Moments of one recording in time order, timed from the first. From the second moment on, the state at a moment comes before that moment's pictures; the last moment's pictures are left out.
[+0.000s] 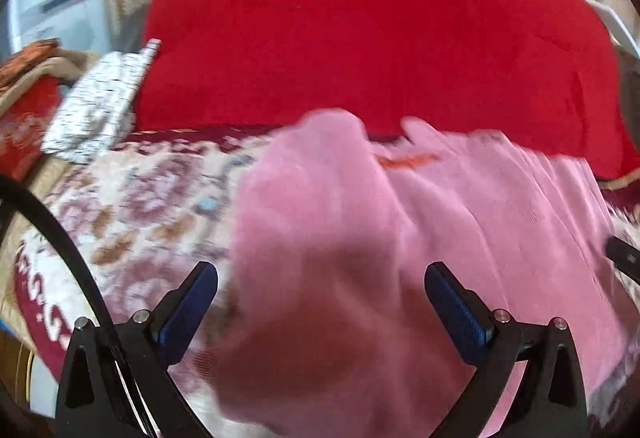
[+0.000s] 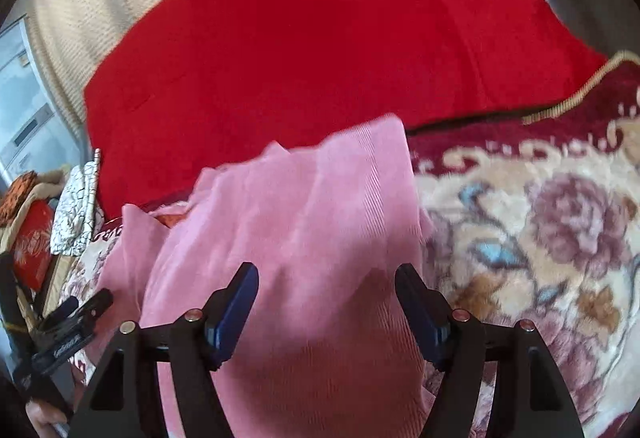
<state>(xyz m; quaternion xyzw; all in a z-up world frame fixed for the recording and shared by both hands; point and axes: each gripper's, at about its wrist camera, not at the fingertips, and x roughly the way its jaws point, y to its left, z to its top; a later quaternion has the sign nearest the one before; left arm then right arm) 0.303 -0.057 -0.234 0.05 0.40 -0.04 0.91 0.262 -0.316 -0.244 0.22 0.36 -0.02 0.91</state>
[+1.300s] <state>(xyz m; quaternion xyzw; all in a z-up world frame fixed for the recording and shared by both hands) 0.304 -0.082 -0.257 0.11 0.42 -0.04 0.90 0.280 -0.303 -0.259 0.18 0.39 -0.02 0.90</state>
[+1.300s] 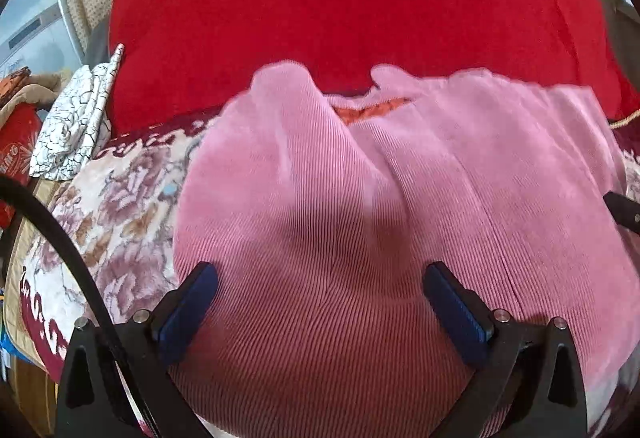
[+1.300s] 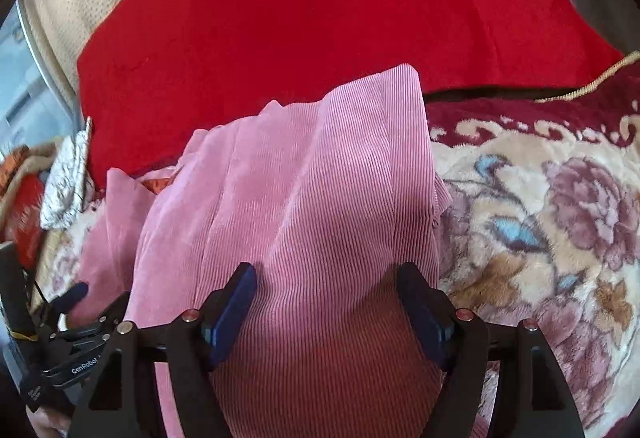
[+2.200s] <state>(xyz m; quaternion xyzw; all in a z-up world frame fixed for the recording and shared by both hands) 0.289 -0.050 -0.247 0.11 0.40 -0.02 0.91 0.255 -0.290 -0.226 0.18 0.34 0.05 0.92</state>
